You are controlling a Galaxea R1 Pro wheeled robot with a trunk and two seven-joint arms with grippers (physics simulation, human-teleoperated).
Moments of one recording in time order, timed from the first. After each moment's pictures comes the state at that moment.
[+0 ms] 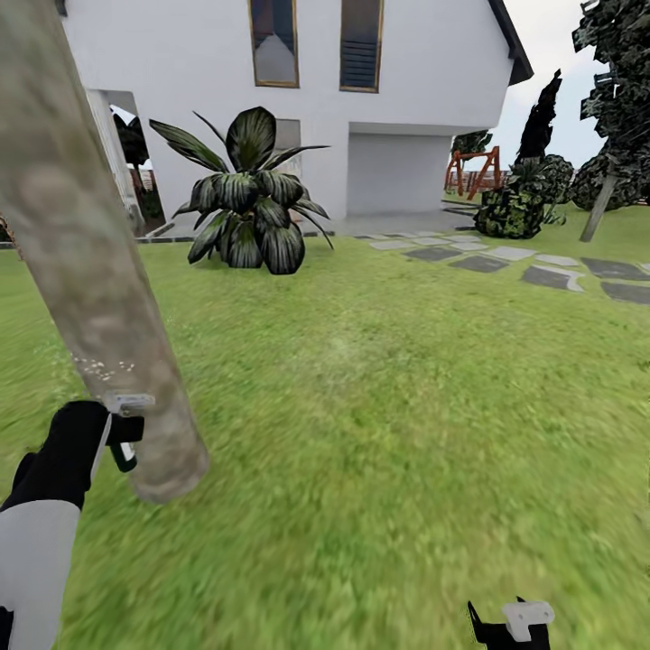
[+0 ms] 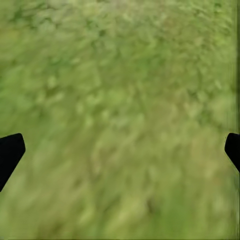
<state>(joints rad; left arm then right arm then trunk) -0.80 0.23 0.27 -0.98 -0.32 0.94 -0.21 -0.33 -0.11 -0.61 -0.24 0.60 -0.60 0.09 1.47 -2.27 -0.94</state>
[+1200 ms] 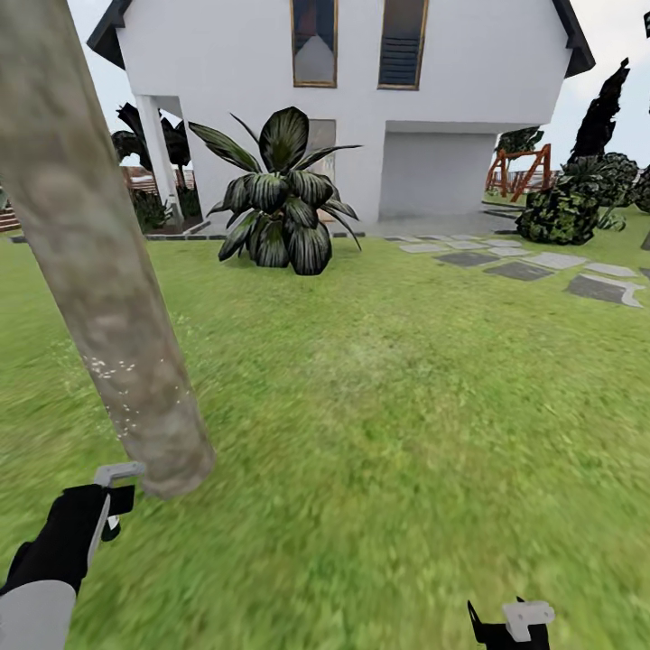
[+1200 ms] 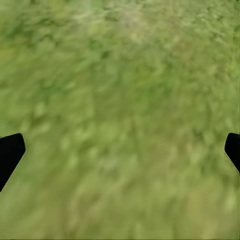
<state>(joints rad) -0.58 0.17 0.44 -0.88 -0.31 0.66 -0.06 -0.33 -0.11 -0.61 -0.24 0.60 -0.60 0.09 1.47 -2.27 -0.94</state>
